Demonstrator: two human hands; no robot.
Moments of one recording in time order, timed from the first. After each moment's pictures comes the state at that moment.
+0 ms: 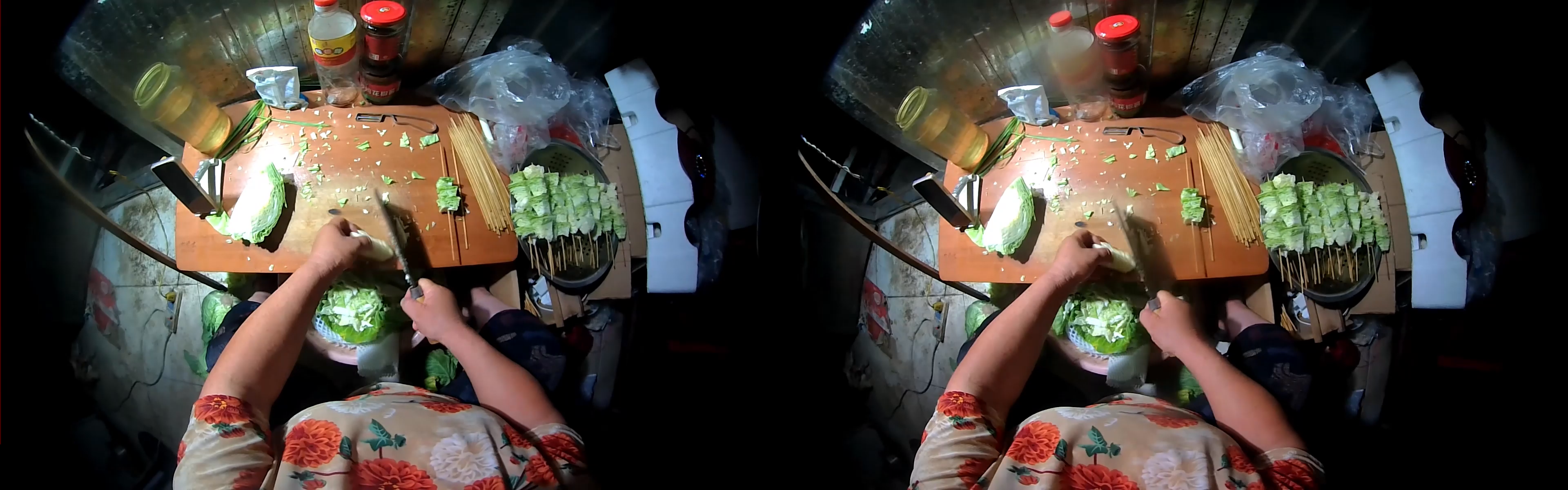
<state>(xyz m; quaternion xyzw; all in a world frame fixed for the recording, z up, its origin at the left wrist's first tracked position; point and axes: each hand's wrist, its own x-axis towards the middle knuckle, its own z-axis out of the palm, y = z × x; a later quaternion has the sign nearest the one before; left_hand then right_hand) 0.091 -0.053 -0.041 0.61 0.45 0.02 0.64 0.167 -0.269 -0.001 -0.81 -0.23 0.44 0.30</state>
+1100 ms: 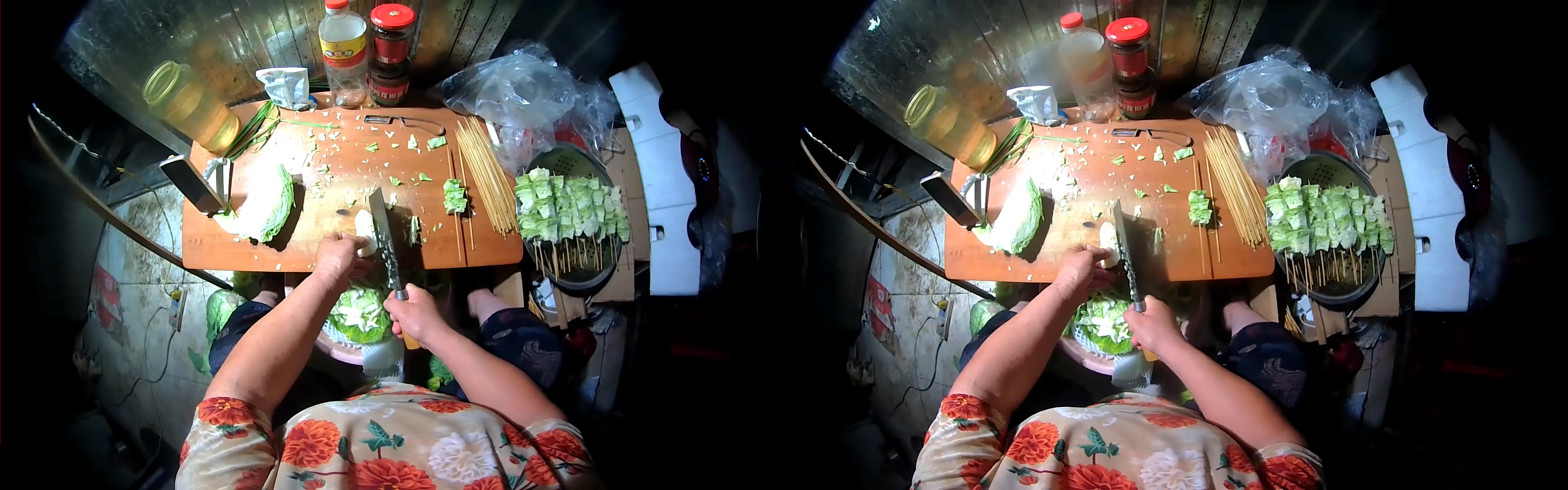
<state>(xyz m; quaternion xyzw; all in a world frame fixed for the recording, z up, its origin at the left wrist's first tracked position) 0.082 -0.064 -0.014 0.40 0.55 0.02 0.74 0.139 -0.241 0.009 -0.71 -0.06 0.56 0.42</state>
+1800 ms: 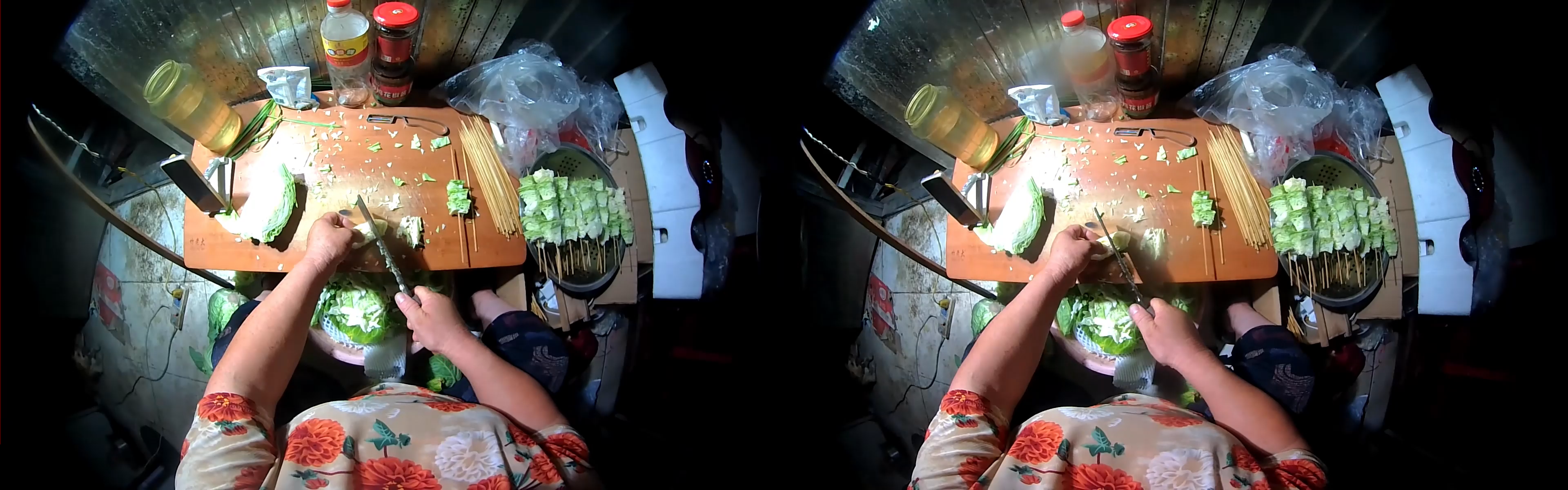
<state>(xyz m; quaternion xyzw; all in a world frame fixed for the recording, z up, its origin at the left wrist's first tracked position) 0.084 -0.033 -0.033 0.60 0.52 0.05 0.60 0.153 -0.256 0.035 -0.79 -0.23 0.49 0.28</state>
